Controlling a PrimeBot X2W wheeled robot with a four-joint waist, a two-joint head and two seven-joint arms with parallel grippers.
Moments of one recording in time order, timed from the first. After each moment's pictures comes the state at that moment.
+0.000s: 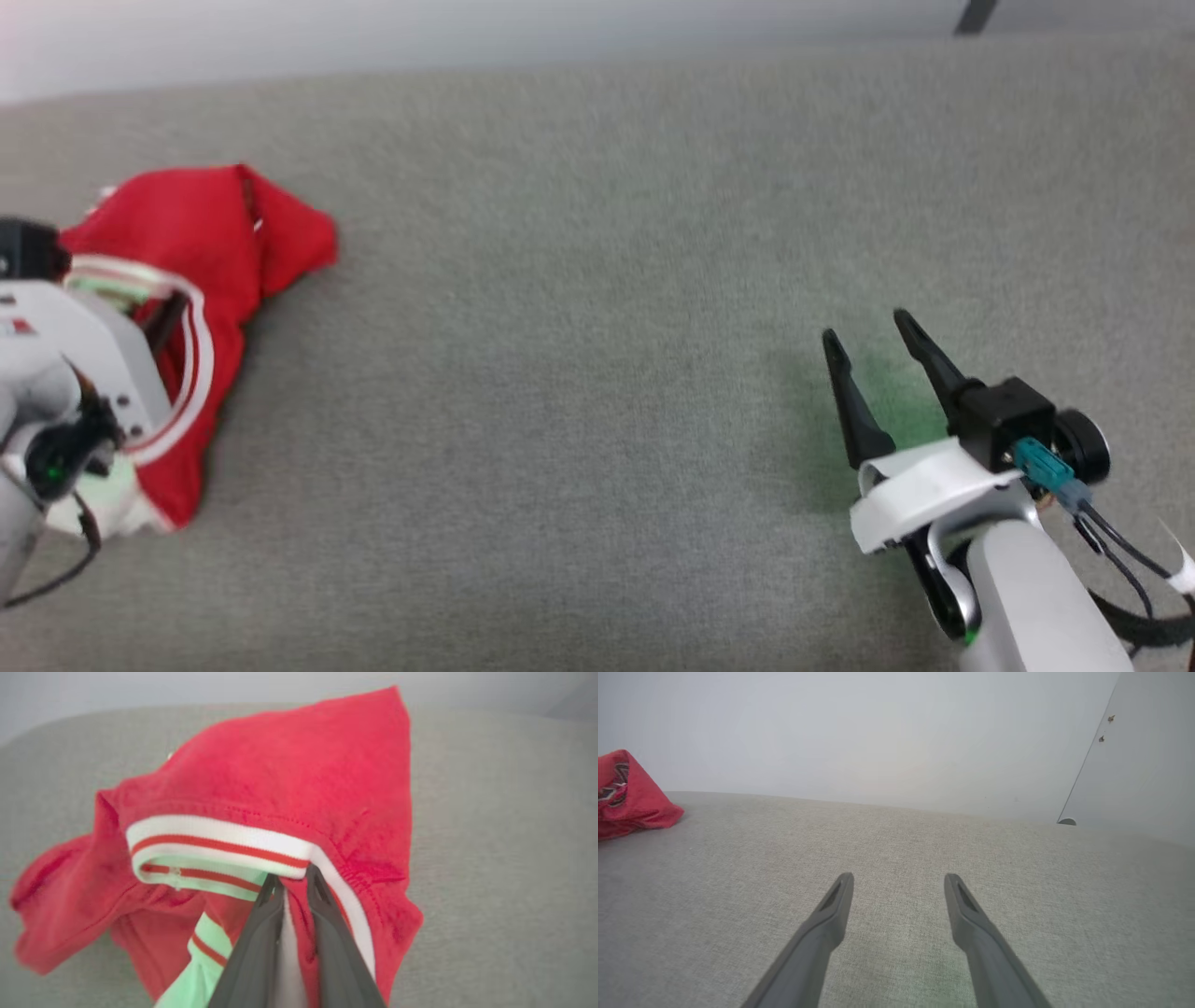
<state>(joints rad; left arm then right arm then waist) -0.89 0.79 -0.90 0.76 -1.23 -0.13 0.12 -0.40 -0.05 0.15 0.41 0.08 0.13 -0.26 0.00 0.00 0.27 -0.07</state>
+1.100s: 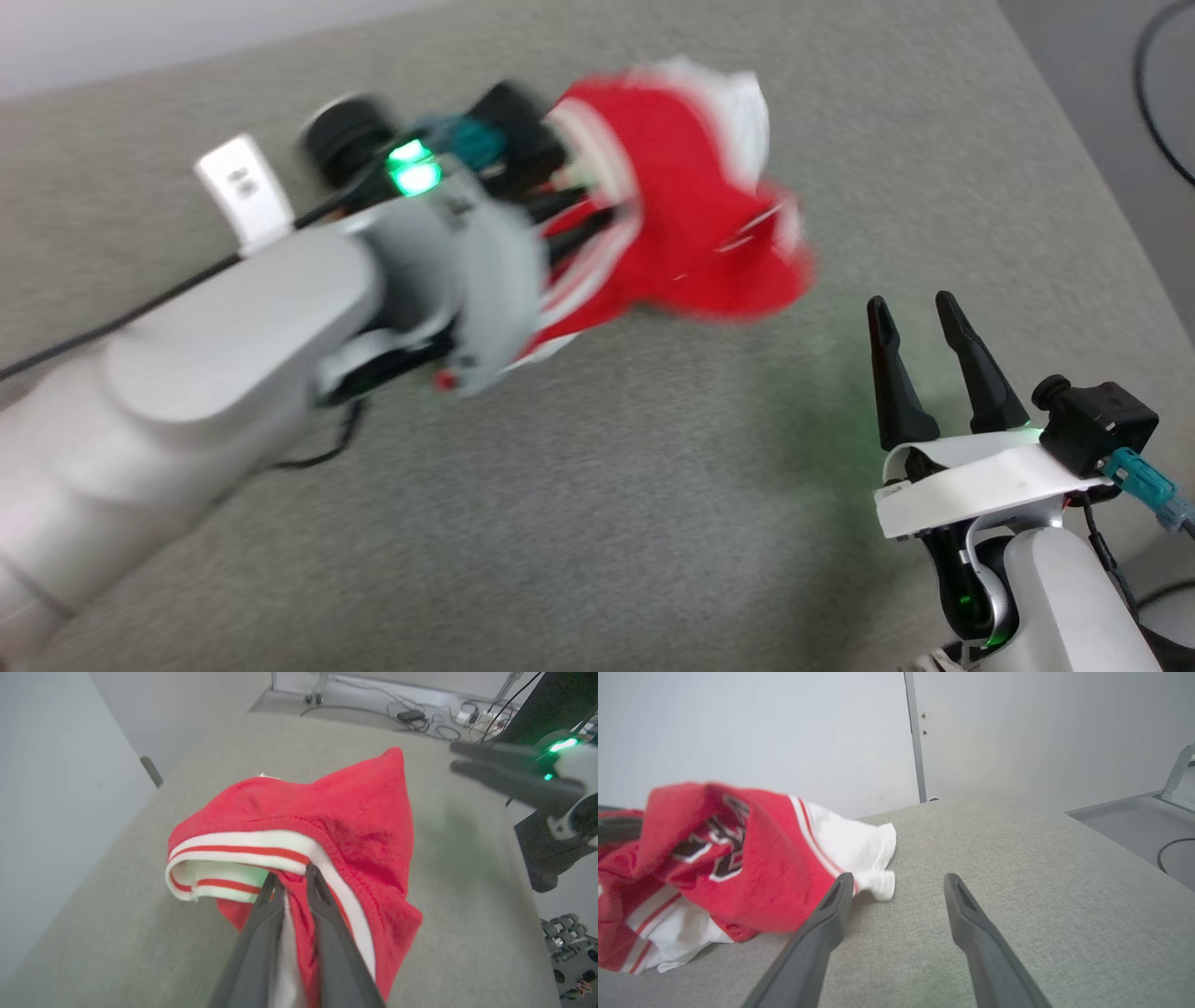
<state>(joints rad) -1.29 0.61 -1.28 0.24 -1.00 -0.13 0.20 -0.34 -0.05 0.13 0.26 0.37 0.13 -0.26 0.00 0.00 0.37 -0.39</state>
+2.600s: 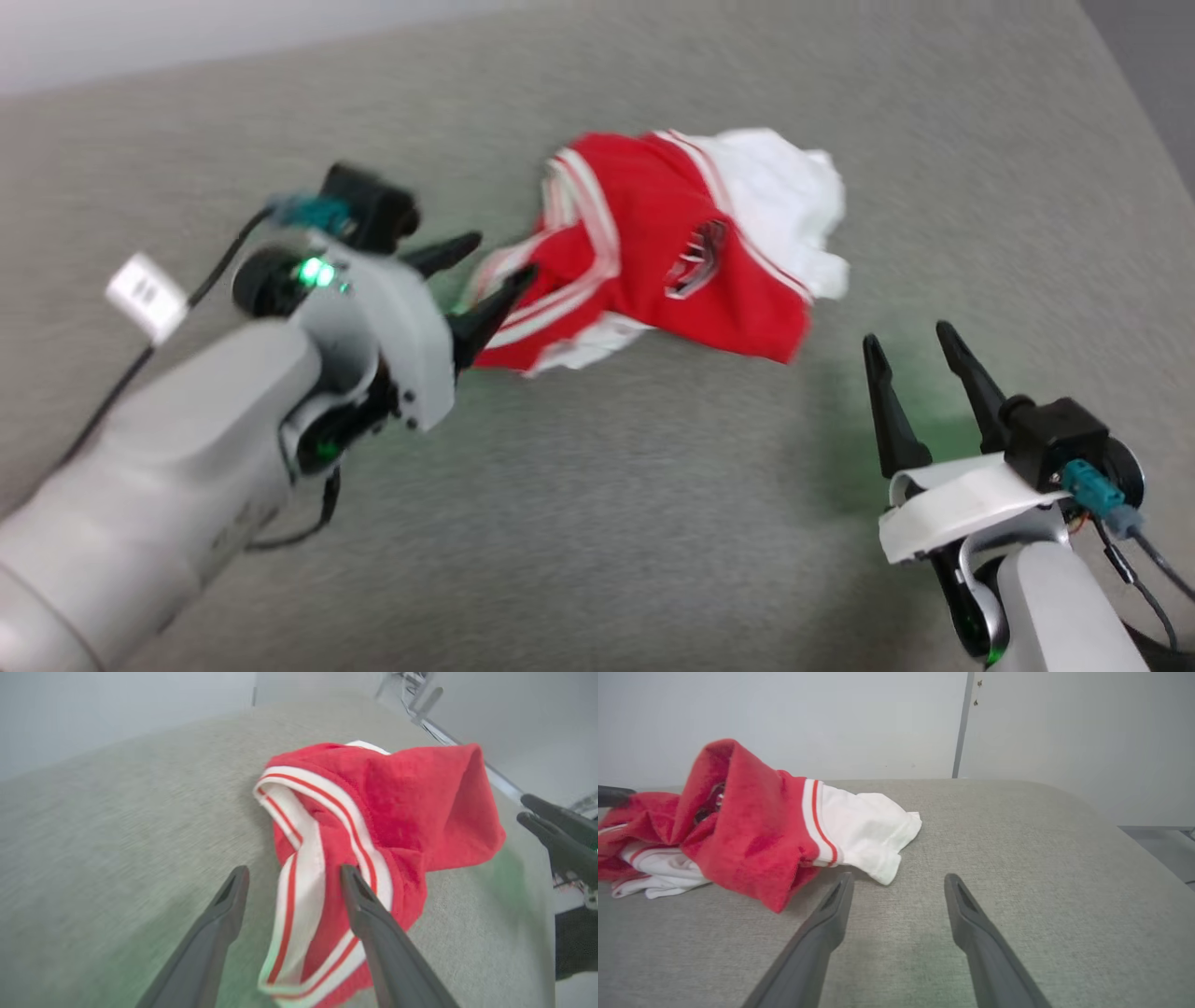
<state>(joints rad) -1.10 0.60 -1.26 0.49 -1.24 -0.13 -0.03 -0.33 -0.05 0.08 0.35 0.13 0.13 -0.26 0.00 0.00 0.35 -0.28</state>
